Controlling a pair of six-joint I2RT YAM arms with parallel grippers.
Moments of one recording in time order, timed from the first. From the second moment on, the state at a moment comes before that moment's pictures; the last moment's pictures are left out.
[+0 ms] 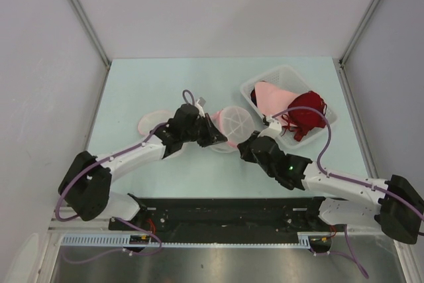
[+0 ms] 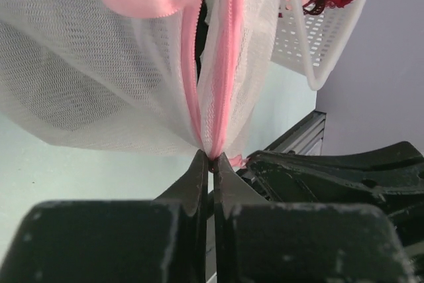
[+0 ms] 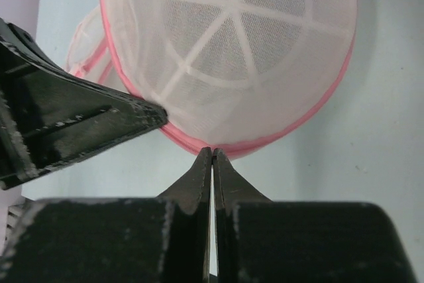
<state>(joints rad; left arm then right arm) -0.68 1.39 0.81 -0.03 0.26 -0.99 1.00 1.09 0.61 -0.05 0.50 0.97</state>
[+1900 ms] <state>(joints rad) -0.69 1.38 0.89 -0.13 0.33 -0.88 1.00 0.97 0.56 -0.07 0.55 0.93</state>
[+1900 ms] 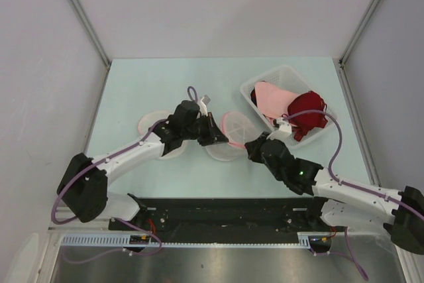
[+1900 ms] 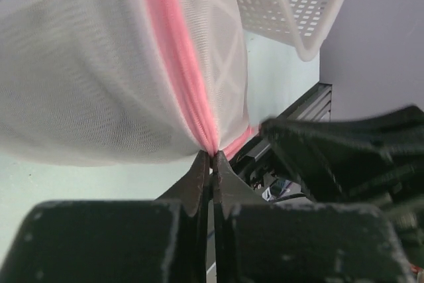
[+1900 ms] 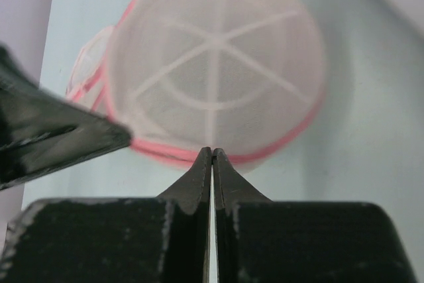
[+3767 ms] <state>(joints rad) -0.70 1.45 0.93 -0.14 0.31 -0.83 1.00 0.89 0.47 -0.06 0.53 0.97</state>
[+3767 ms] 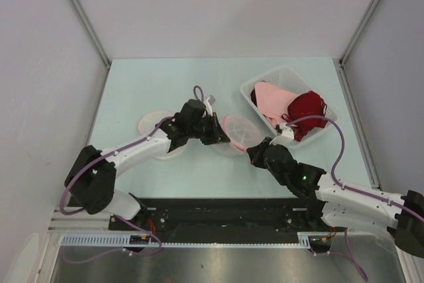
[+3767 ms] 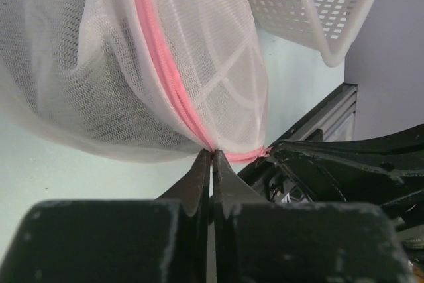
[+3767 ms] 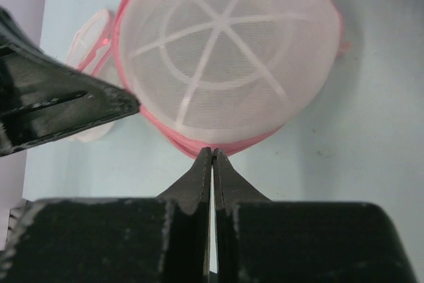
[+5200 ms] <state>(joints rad) -0.62 1.34 0.95 -0.29 0.24 -0.66 1.01 1.22 0.78 -0.23 0.51 0.53</state>
